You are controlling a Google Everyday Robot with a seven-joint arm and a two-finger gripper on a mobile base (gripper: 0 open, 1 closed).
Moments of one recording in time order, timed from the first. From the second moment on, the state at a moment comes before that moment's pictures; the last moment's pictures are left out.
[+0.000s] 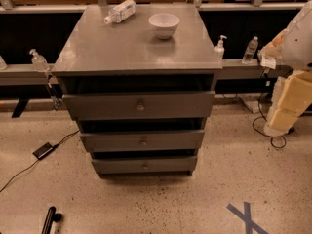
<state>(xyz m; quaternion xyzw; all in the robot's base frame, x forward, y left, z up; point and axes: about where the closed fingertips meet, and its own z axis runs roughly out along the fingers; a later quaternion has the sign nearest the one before) 0.438 -0.217 0.976 -0.60 0.78 -0.03 0.16</state>
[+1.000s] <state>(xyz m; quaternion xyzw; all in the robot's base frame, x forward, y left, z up) 0.516 -0.238 0.937 -0.54 0.81 -0.05 0.23</state>
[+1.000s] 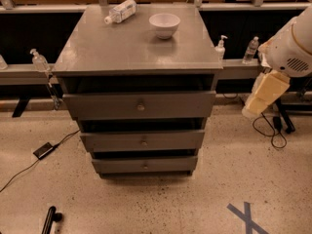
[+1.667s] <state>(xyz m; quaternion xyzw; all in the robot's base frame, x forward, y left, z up) 0.520 -0.234 0.942 -0.54 0.80 -0.06 0.25</state>
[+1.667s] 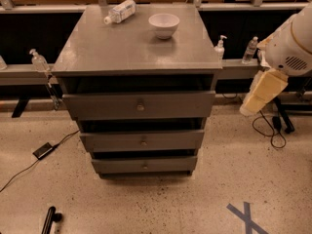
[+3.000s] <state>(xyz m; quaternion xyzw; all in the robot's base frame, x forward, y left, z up) 0.585 -0.186 0.902 -0.52 0.78 -0.07 0.35</state>
